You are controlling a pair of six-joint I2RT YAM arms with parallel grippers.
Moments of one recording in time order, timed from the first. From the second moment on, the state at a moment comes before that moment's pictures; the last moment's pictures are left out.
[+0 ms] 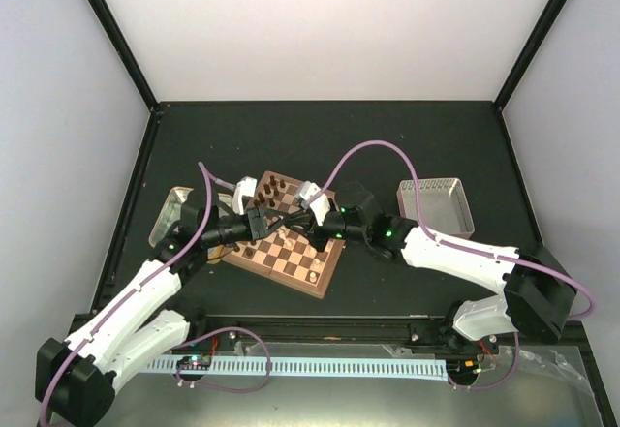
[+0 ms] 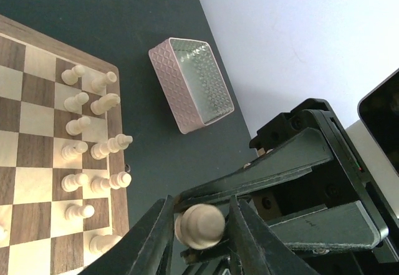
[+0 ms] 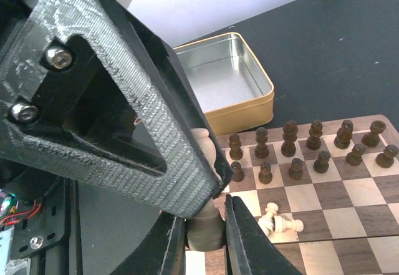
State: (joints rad) left arm -0.44 0.81 0.54 -0.11 0.64 -0.80; right arm 0.96 1.37 0.85 0.12 -0.29 0.08
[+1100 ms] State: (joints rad) left arm -0.92 1.15 0.72 -0.27 0.02 -0.59; right arm 0.78 1.14 0.68 -0.10 0.33 0.56
